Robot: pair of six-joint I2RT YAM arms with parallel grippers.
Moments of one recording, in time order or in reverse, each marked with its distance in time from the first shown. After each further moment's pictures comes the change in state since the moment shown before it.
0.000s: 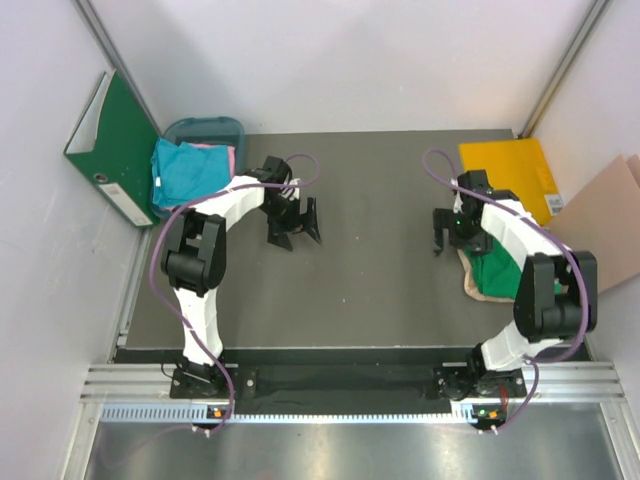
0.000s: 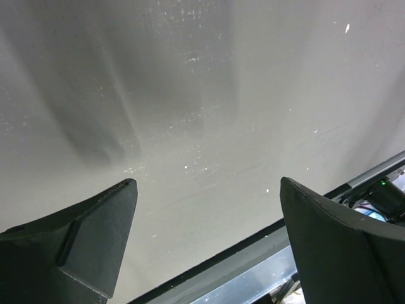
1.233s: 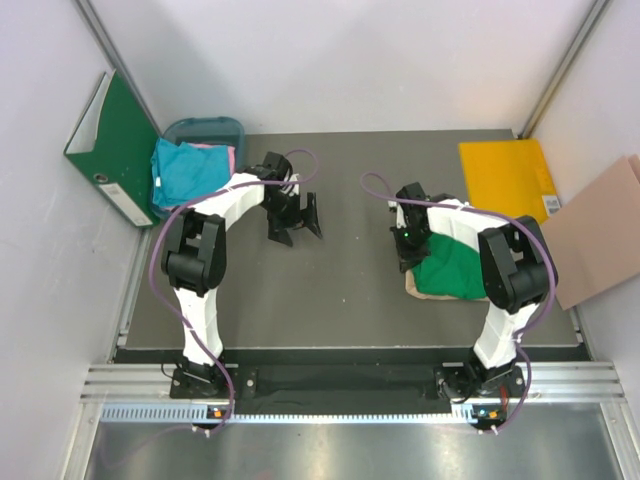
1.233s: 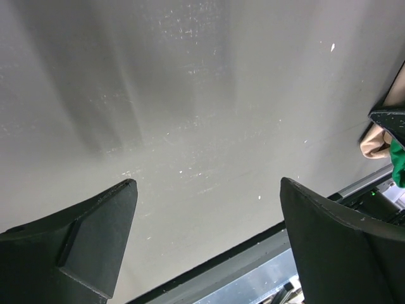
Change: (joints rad) left arm -0.002 0.002 0.035 -0.003 -0.021 -0.037; right arm 0.301 0.241 0.055 0.088 -0.177 0.051
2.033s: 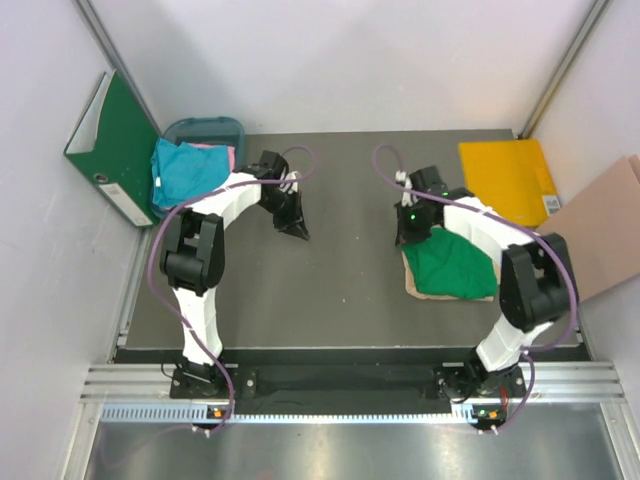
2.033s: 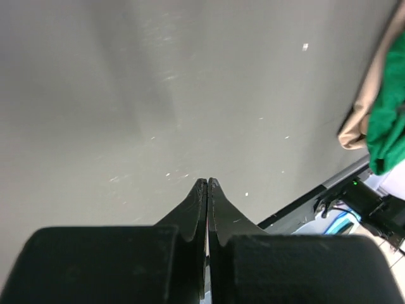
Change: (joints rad) left arm 0.008 0.000 -0.004 0.041 0.094 0.005; right arm -0.046 -0.184 0.027 0.126 -0.047 0.027
